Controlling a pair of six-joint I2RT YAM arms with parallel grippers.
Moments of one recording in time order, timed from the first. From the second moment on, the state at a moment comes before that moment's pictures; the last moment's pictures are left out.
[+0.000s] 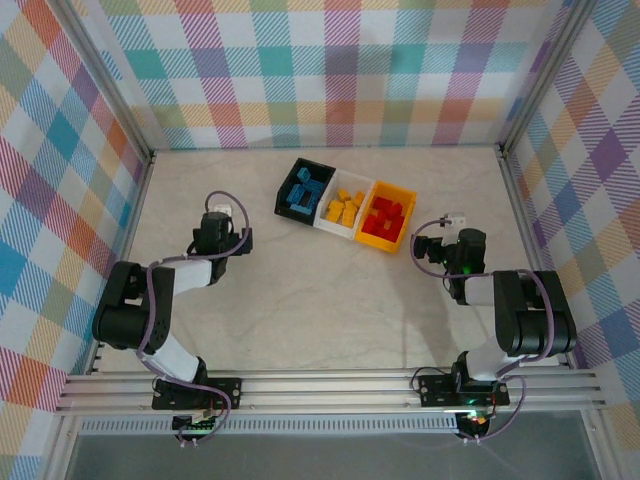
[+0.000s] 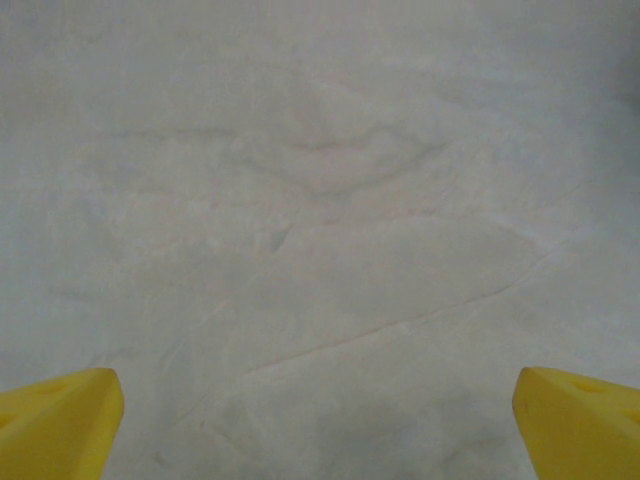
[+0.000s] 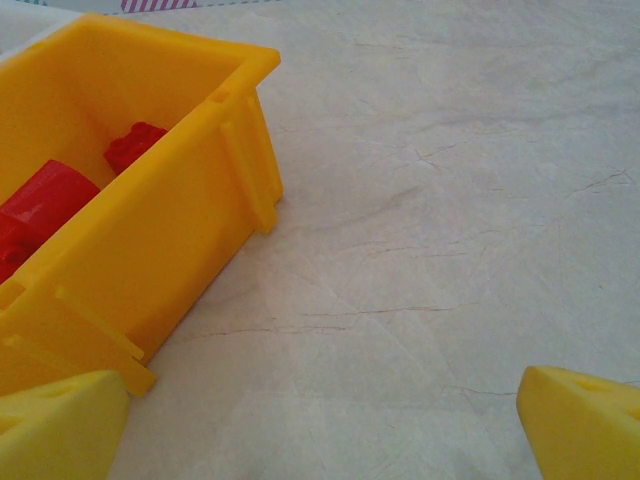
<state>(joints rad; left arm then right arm) -0.15 1.60 0.64 0.31 -0.23 -0.07 -0.01 1.54 0.40 0.69 -0.19 0.03</state>
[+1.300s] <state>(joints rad) -0.08 1.56 0.40 0.68 -0.15 -0.09 -0.01 1.54 0.40 0.69 -0.19 0.03</state>
